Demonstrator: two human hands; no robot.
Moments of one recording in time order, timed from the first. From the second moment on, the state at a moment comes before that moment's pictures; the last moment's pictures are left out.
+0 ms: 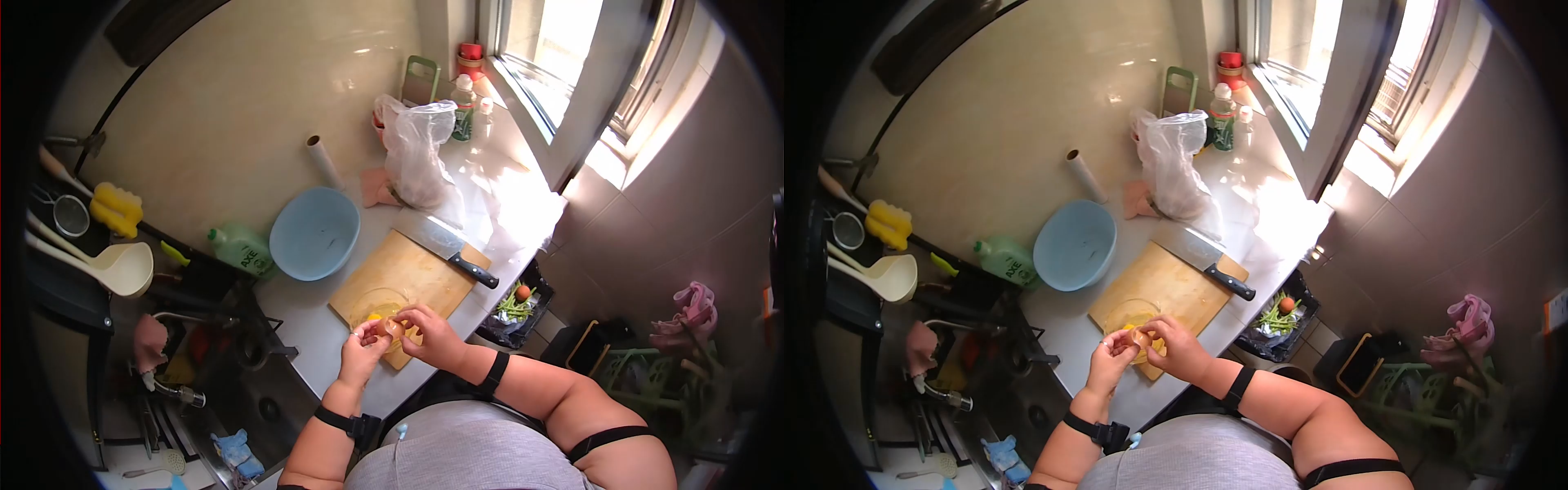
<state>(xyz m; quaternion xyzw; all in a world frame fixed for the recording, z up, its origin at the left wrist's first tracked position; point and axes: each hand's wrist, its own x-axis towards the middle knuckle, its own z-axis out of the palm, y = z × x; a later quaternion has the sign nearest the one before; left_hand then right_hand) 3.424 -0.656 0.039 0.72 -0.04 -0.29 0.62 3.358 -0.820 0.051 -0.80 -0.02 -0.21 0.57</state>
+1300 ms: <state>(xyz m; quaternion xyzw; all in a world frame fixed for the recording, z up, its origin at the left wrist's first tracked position) 3.360 -0.584 0.086 0.93 -0.12 -0.06 0.34 3.374 -1.101 -0.020 -0.91 0.40 -0.06 0.11</state>
